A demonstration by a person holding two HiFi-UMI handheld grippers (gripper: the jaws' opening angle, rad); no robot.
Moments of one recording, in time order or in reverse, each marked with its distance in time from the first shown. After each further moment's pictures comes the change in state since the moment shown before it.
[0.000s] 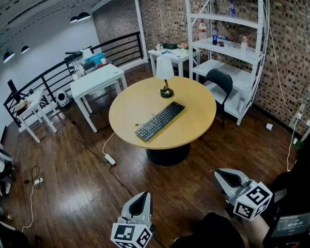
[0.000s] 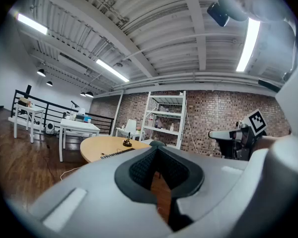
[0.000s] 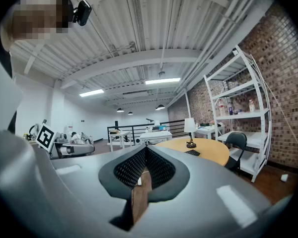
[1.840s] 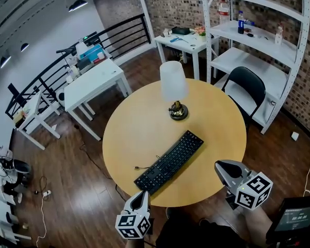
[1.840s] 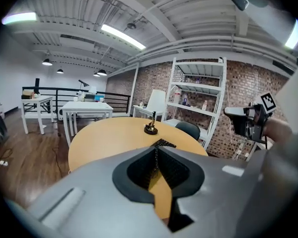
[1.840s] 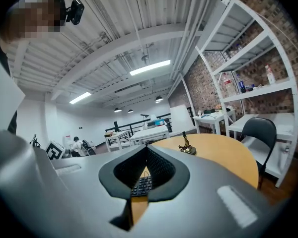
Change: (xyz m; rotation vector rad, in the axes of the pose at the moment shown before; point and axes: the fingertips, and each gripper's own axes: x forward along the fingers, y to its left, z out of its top) left arm 0.501 0.223 -0.065 -0.019 0.326 0.225; right arm 0.404 -0.414 0.020 0.161 0.069 0.099
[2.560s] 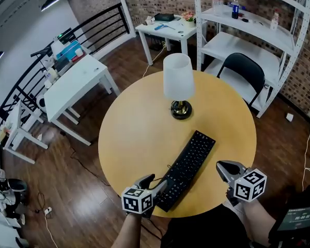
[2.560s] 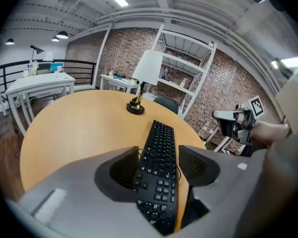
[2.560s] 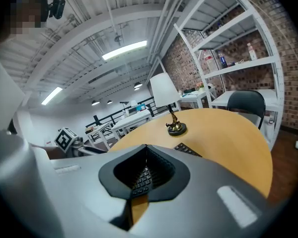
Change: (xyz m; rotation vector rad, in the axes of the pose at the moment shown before) left arm 0.186 0.101 -0.009 0.074 0.360 -0.437; right arm 0.147 -0.047 -0.088 0.178 0.178 -0.220
